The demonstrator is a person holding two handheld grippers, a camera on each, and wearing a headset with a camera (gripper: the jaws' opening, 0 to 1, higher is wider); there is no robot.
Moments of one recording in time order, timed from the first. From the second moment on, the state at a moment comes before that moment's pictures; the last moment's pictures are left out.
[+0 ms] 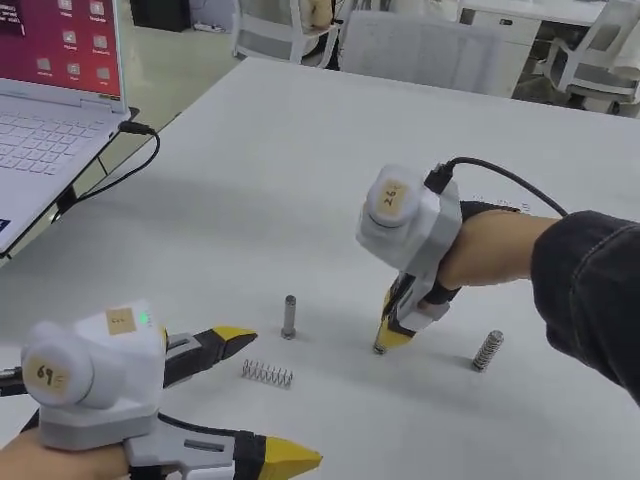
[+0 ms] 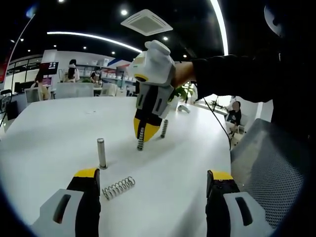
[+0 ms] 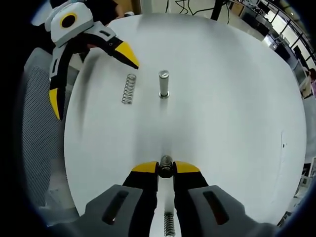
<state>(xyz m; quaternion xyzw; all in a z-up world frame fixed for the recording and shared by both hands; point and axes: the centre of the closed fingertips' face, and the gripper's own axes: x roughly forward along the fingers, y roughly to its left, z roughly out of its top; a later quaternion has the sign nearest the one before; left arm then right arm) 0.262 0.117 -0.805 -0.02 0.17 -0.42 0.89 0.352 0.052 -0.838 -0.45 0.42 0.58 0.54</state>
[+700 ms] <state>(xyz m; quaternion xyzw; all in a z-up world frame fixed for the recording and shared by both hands) 0.263 0.119 -0.806 -0.02 0.17 -0.42 0.89 0.351 0.057 -0.822 -0.43 0.39 0.59 0.57</state>
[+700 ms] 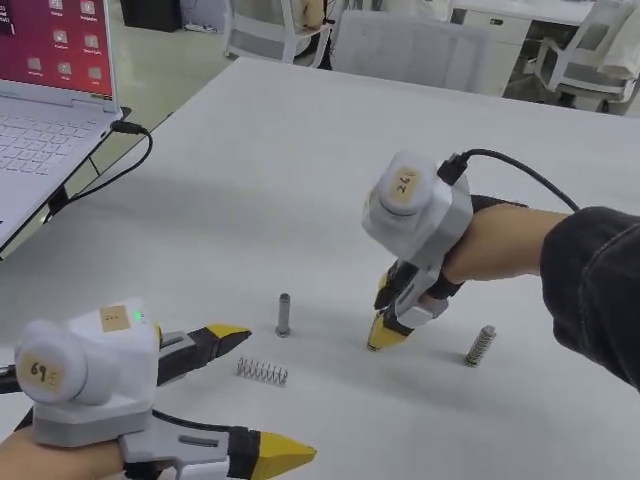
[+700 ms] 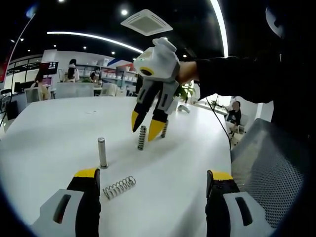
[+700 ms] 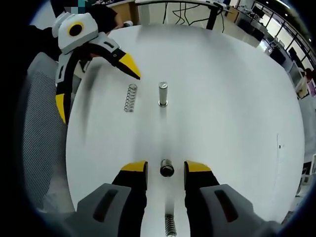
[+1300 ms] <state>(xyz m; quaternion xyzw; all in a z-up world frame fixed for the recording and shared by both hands) 0.262 0.125 -0.804 -0.01 0.17 -0.41 0.90 0.328 0.085 -0.809 -0.44 0.35 0.61 0.55</state>
